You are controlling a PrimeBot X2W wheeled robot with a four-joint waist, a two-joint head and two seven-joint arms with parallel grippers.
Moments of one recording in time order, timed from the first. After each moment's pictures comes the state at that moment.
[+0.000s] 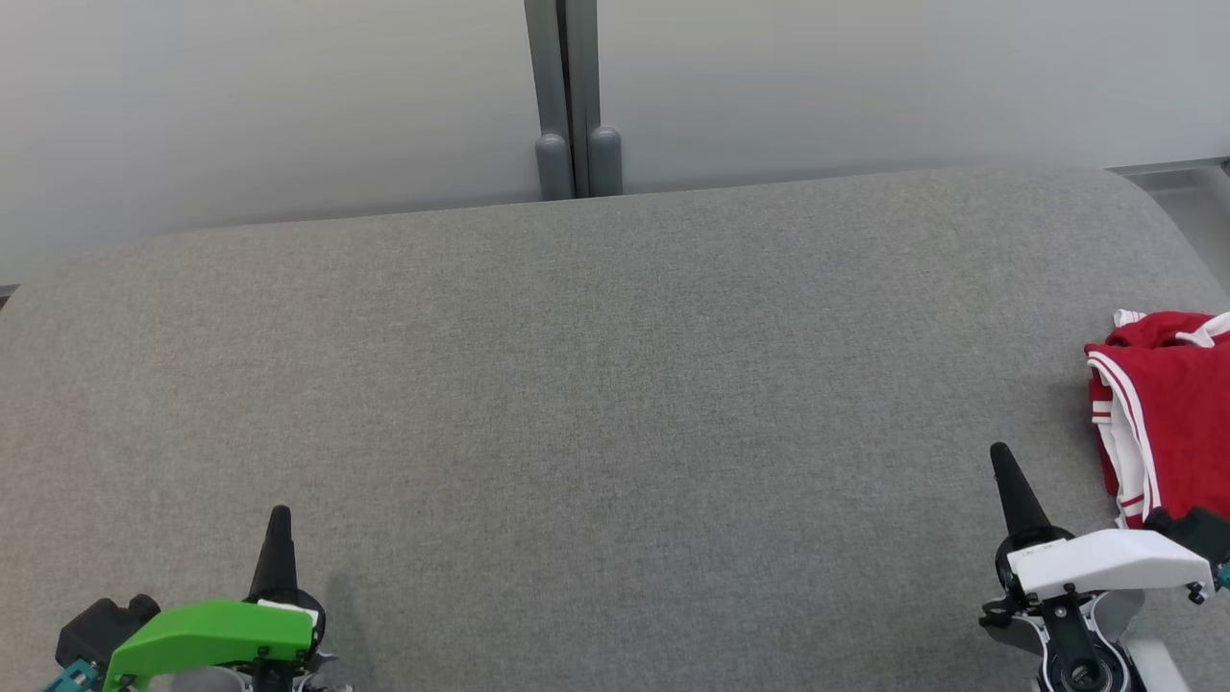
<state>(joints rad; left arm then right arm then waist) -0.04 0.04 0.05 0.29 -1.15 -0.08 -0.01 -0.12 -0.04 -0.09 0.33 1.14 0.13 -0.01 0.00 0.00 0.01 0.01</state>
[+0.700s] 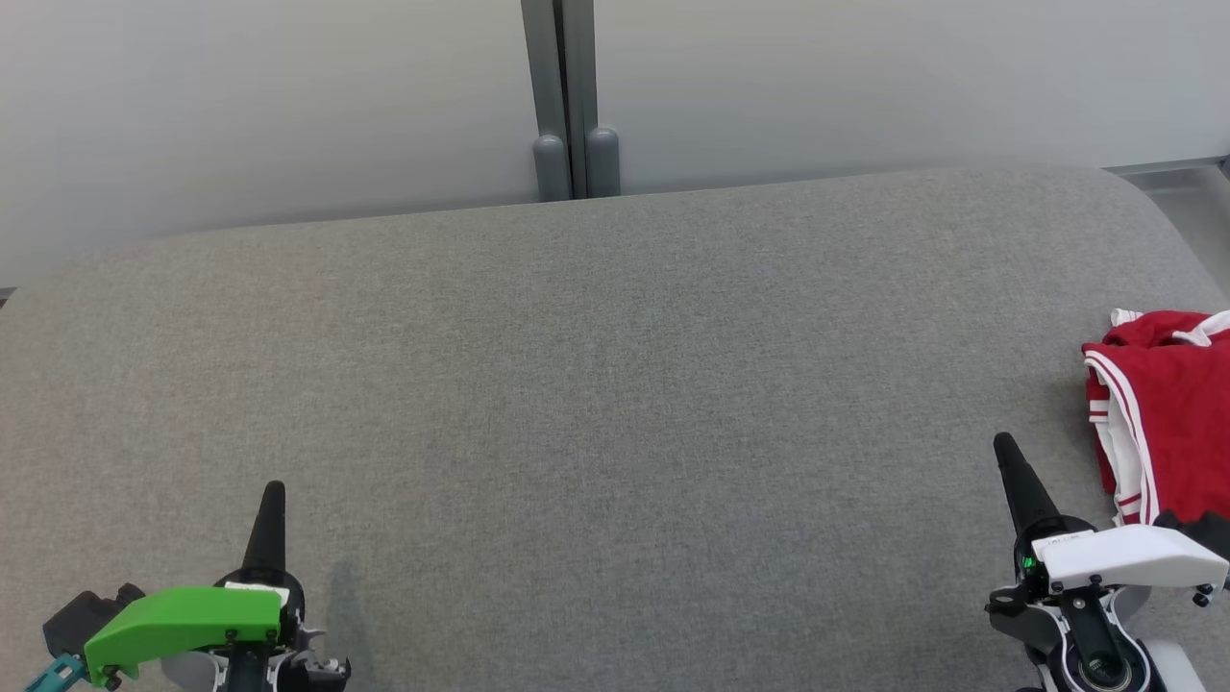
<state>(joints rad) -0.07 0.04 0.08 0.27 -1.34 -0.10 0.04 -0.12 -0.04 -0.10 0.30 1.33 0.13 0.04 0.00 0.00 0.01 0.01</state>
